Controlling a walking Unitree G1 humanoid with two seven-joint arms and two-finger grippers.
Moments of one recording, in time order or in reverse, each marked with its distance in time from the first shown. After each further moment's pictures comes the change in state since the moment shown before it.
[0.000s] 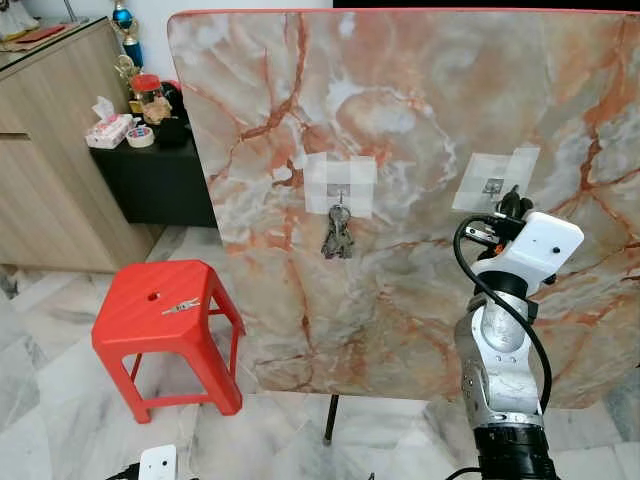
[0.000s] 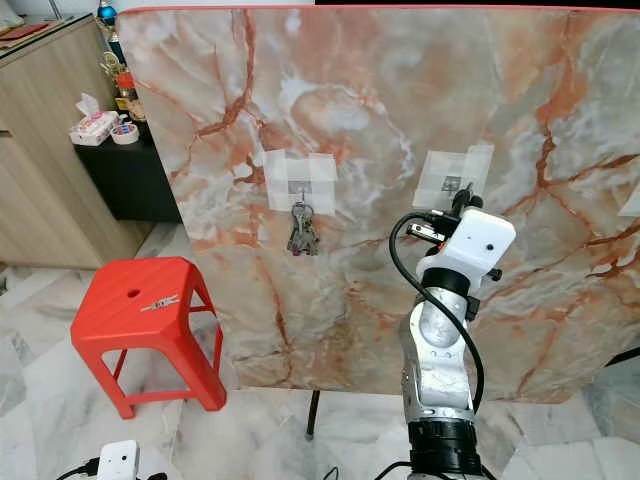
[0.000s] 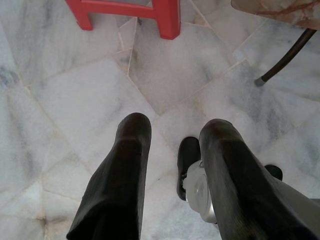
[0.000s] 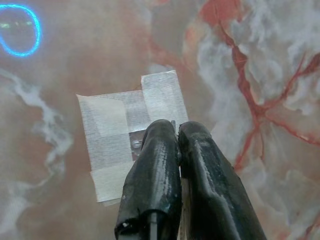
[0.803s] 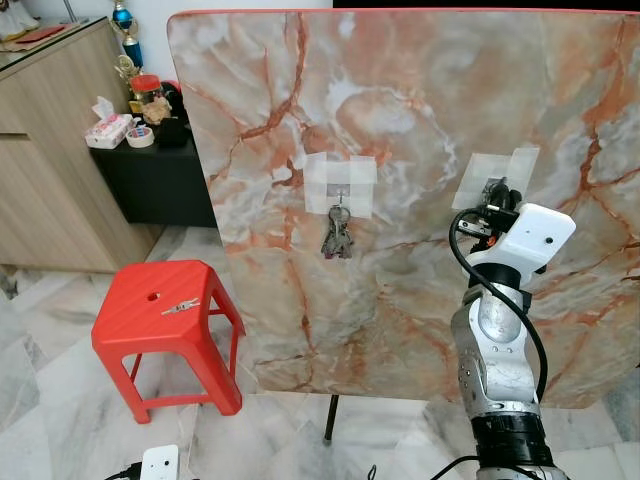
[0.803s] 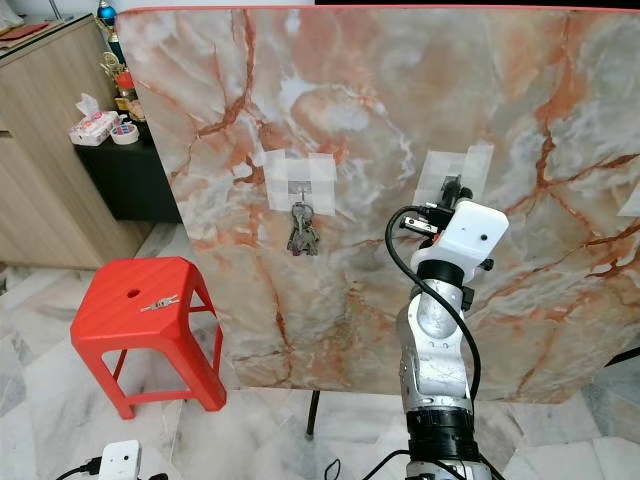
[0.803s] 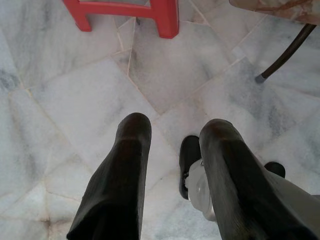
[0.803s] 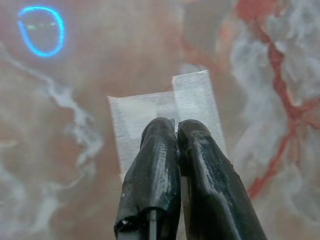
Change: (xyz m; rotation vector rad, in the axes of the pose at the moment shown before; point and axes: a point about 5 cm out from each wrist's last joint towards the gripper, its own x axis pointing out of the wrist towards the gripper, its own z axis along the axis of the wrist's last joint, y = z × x) left arm 0.000 -0.001 0.000 0.025 0.002 -0.006; right arm 0.006 0.013 -0.001 0.032 0.010 0.092
